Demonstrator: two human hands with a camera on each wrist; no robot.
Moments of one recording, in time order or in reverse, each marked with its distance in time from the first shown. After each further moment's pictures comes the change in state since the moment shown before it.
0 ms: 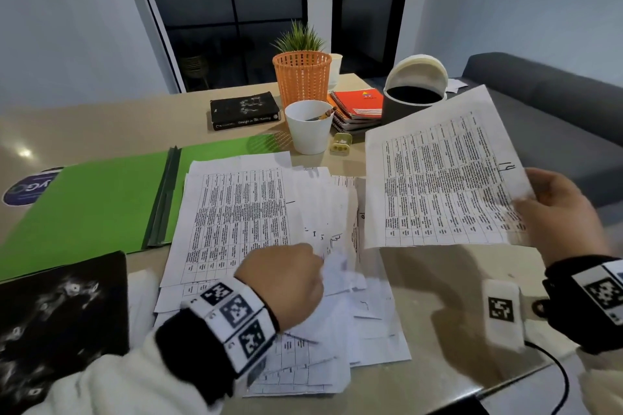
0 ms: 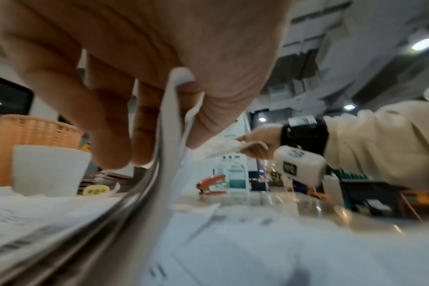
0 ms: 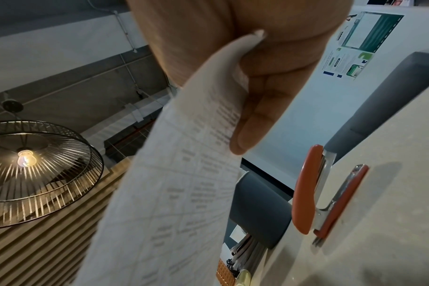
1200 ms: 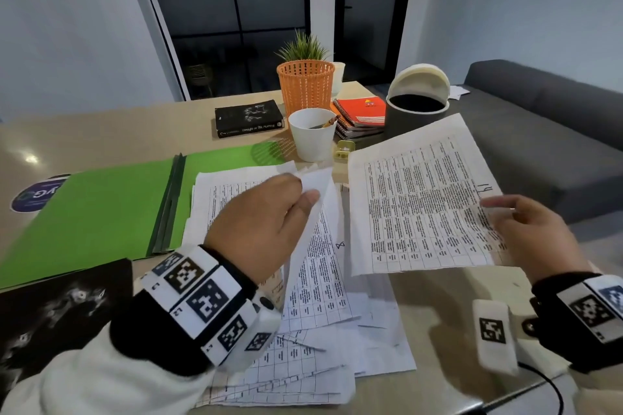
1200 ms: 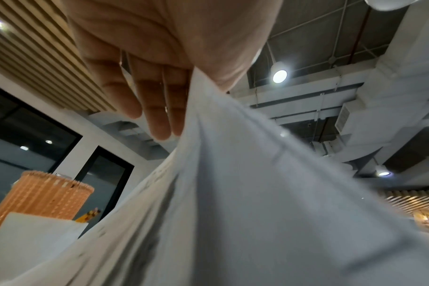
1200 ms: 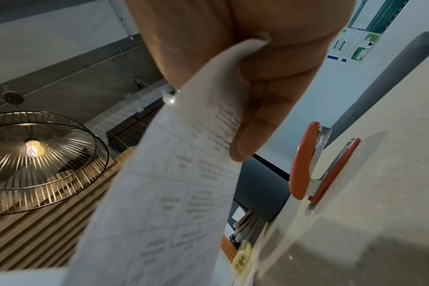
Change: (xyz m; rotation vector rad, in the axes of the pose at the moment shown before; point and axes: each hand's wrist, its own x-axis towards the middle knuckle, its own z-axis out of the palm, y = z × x) left_hand 0.003 -0.029 -0.047 -0.370 0.621 0.092; right_hand -0.009 0.005 0.014 -0.058 -0.139 0.001
